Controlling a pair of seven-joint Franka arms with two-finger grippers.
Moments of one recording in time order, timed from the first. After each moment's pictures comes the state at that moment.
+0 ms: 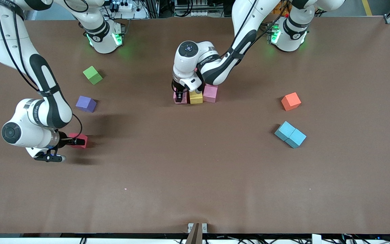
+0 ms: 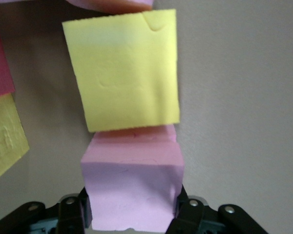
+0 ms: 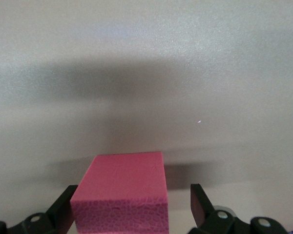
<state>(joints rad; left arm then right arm) -0.76 0.69 -0.31 -1.77 0.19 2.63 -2.70 -0.12 0.60 0.01 -1.83 0.01 2.27 -0.02</state>
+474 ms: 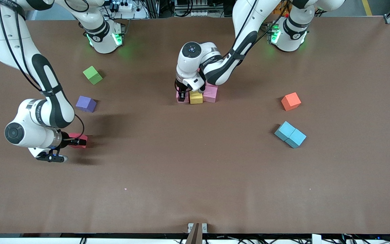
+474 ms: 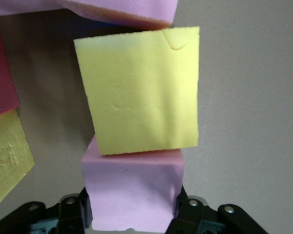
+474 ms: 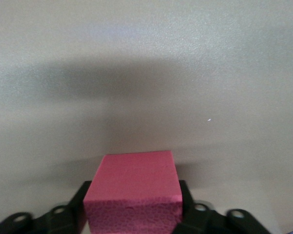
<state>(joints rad) -0.75 0.69 -0.31 -1.81 0.19 2.66 -2.70 -0.11 0.60 0.01 -1.83 0.01 2.27 0.00</state>
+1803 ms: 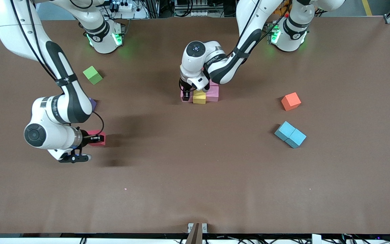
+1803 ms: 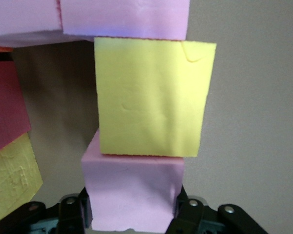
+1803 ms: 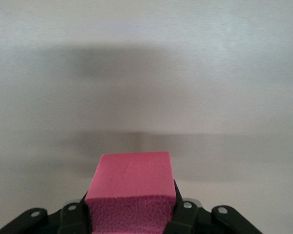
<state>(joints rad) -0.73 0.64 -0.31 -1.88 0.19 2.67 -2.70 0.00 0.55 0.11 -1.73 0.01 2.07 0.04</state>
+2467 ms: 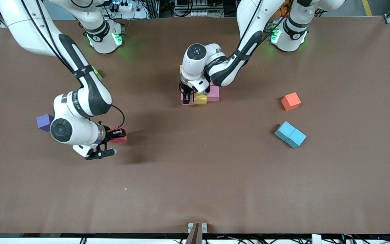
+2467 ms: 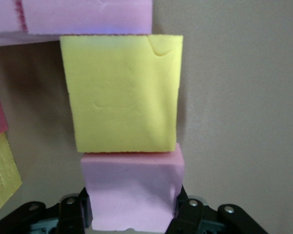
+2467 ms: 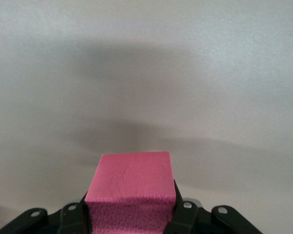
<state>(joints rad) -0.72 0.66 -0.30 -1.85 0.19 2.67 -2.68 0.00 0.55 0.26 -1.72 0.01 2.07 0.05</state>
